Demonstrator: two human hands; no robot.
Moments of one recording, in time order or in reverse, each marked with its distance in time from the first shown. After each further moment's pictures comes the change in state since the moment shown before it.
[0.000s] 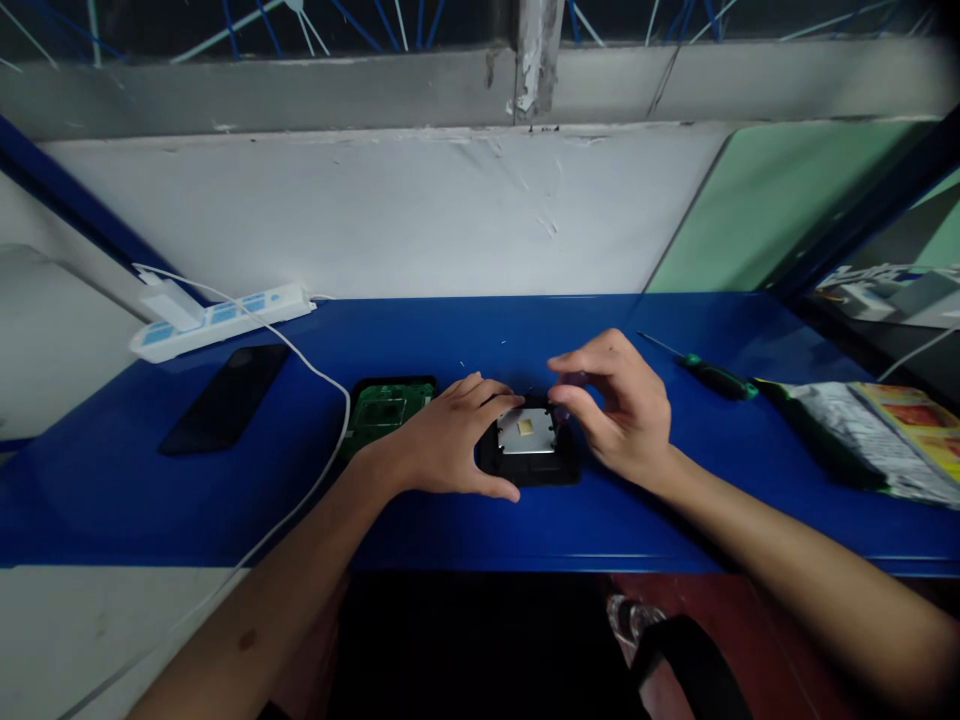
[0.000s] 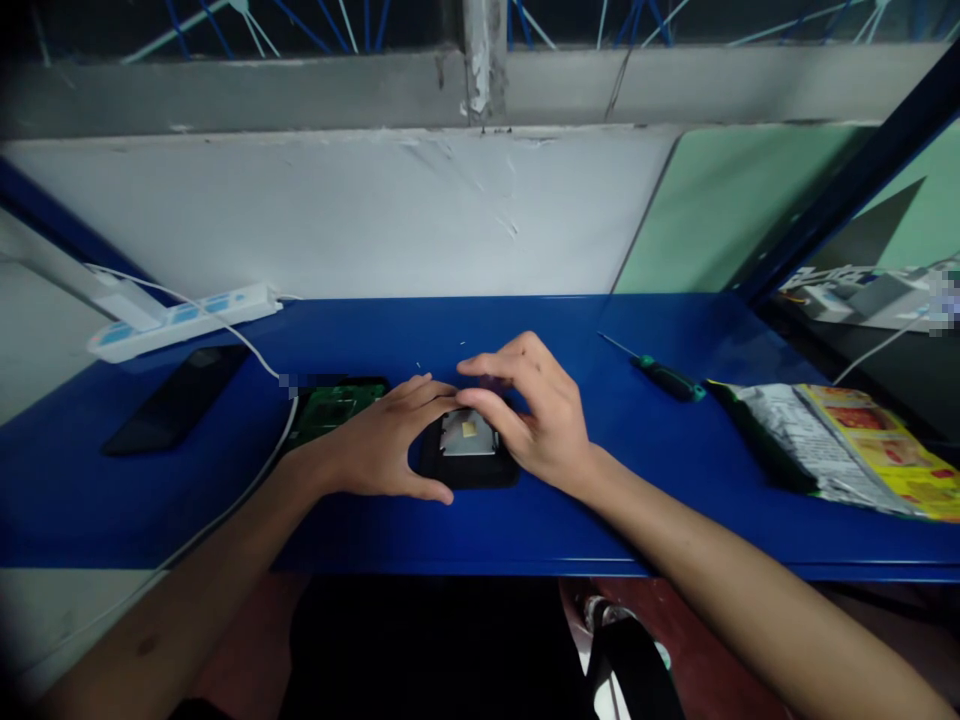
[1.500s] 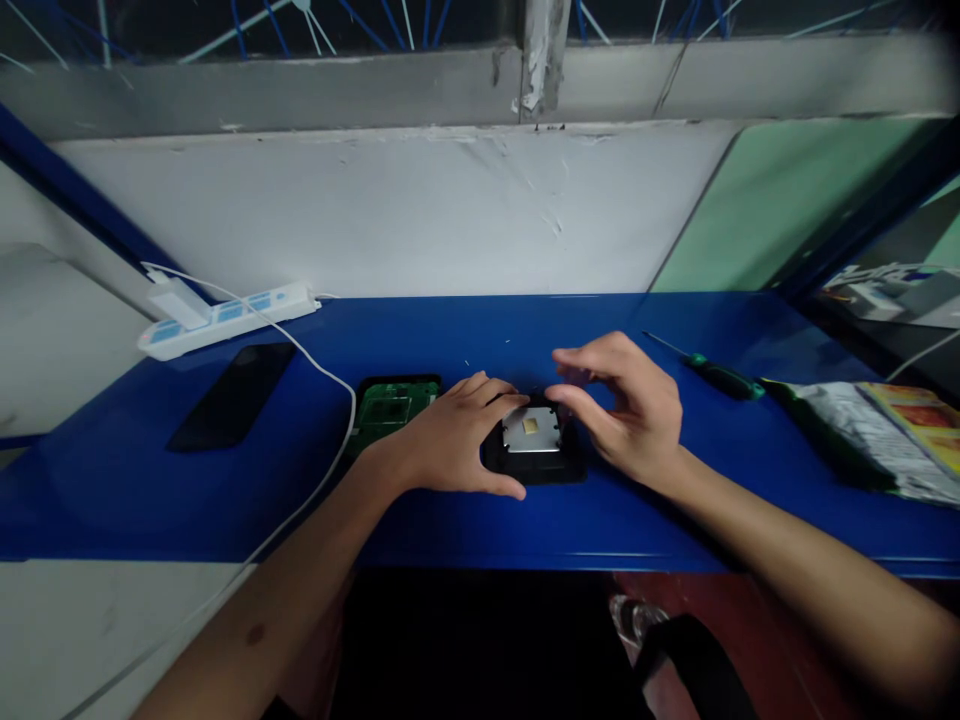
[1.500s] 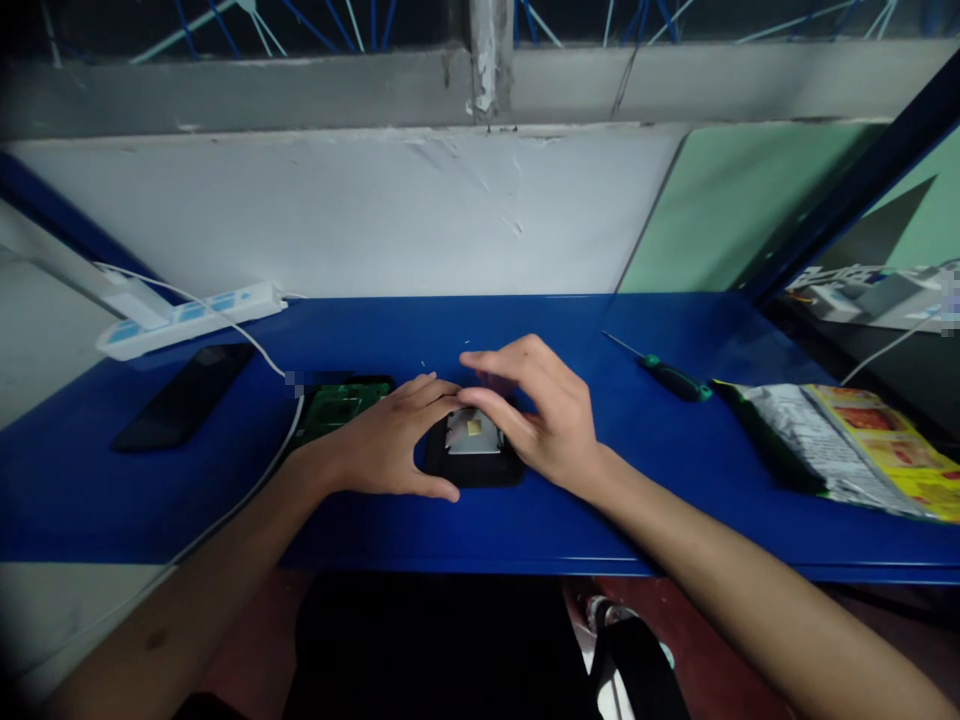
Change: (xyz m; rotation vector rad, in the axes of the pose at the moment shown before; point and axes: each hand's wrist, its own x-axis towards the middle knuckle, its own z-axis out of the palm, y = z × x) left_hand -0.001 0.001 -0.001 0.011 -0.001 -0.005; right_hand 0.000 -0.004 -0.001 -0.014 -0.026 -0.002
